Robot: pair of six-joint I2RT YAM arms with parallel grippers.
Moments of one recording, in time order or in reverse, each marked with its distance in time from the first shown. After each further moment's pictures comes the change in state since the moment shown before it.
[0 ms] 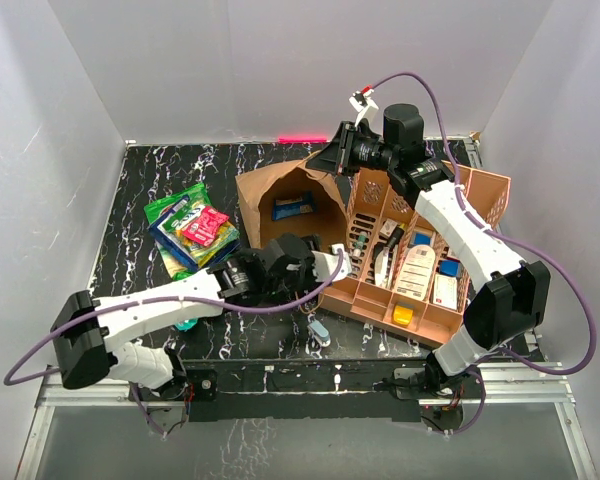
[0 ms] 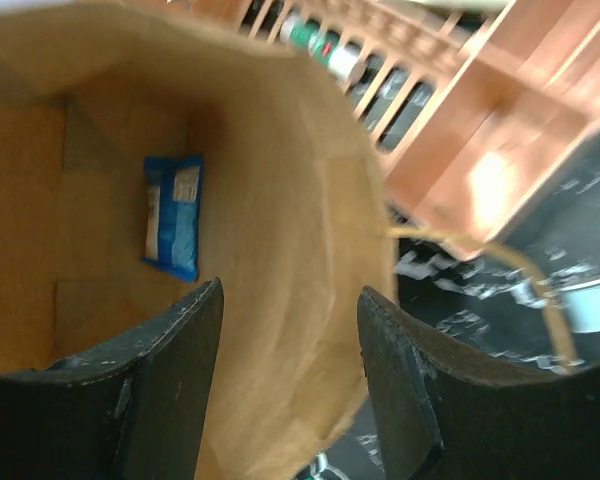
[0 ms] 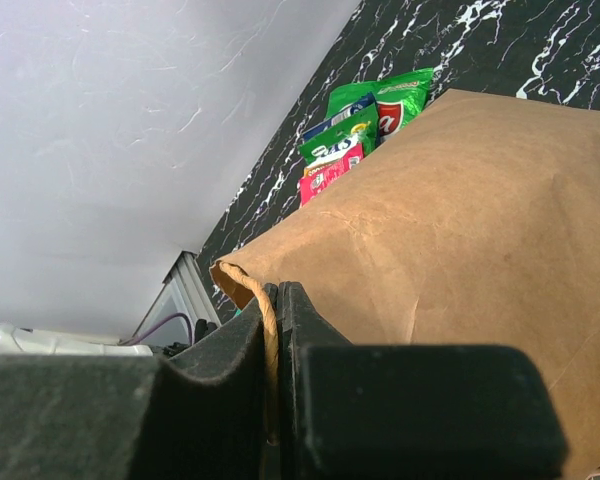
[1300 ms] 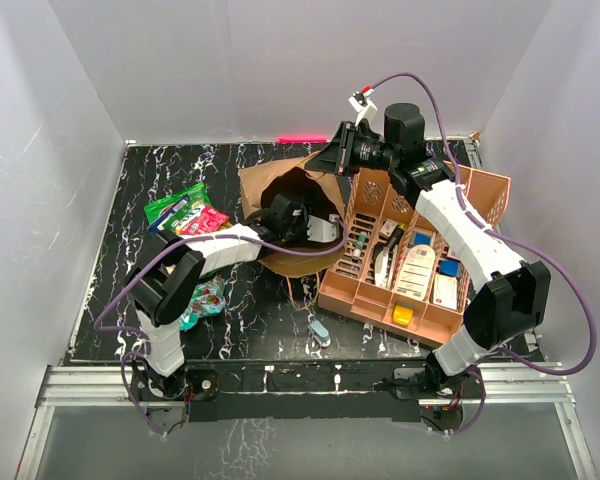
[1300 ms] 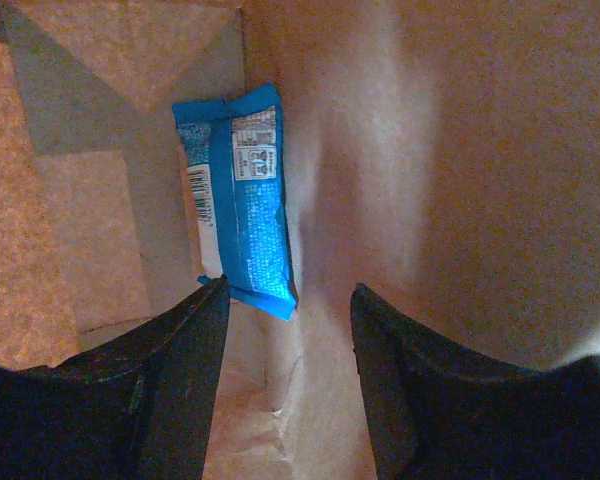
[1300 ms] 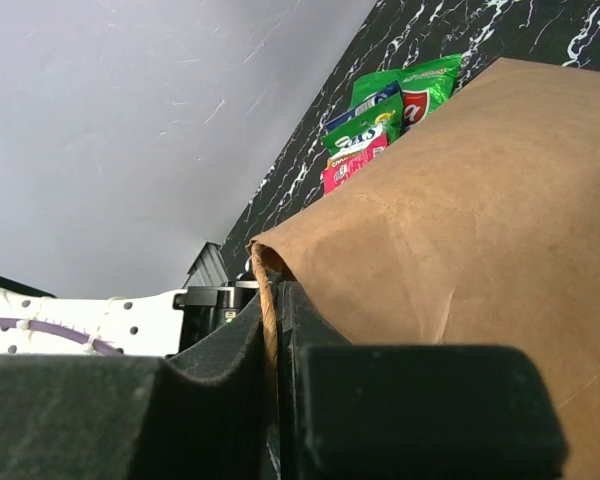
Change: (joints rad) left arm 0.411 0.533 0.105 0.316 0.177 0.504; right arm -0.004 0.000 0.003 -0.001 -0.048 0.045
